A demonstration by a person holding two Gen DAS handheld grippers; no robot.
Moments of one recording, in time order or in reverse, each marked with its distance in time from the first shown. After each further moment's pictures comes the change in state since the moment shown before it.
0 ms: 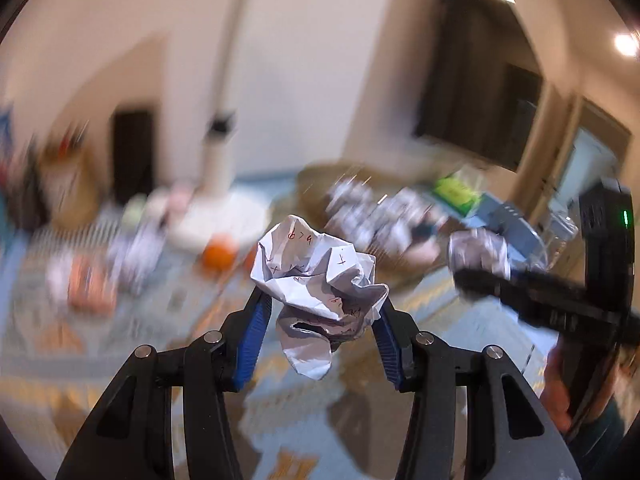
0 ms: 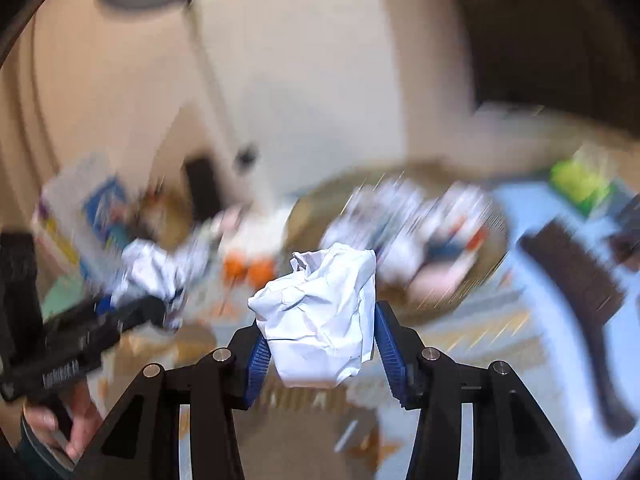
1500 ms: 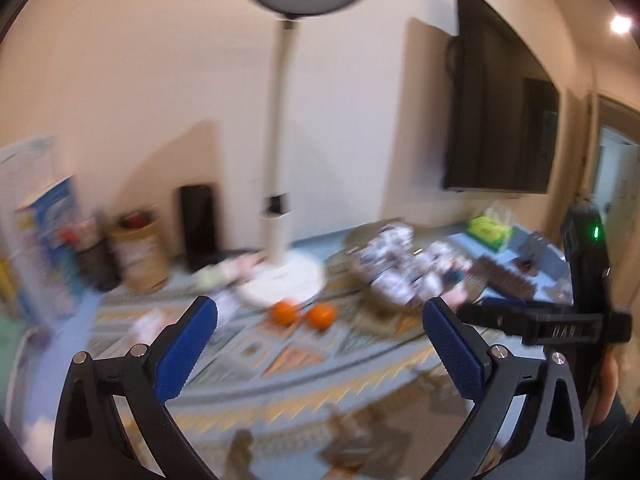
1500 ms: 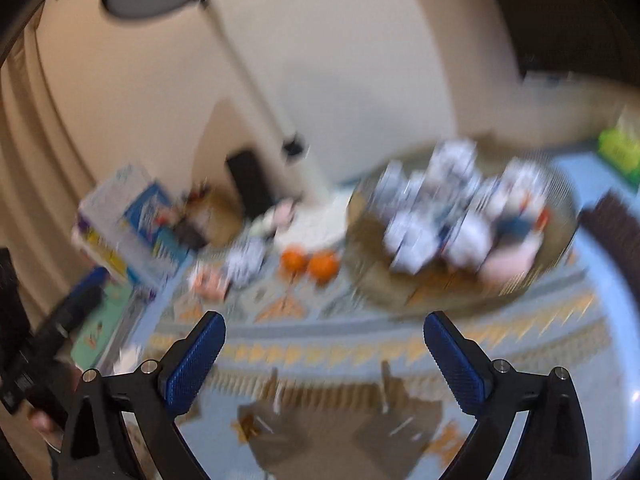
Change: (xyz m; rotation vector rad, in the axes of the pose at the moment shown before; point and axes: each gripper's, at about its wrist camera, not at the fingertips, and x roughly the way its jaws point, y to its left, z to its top) left arm -0.088 0.014 0.002 0.004 -0.134 0.224; right arm 0.034 0.029 -0.034 0.050 0.111 0.221
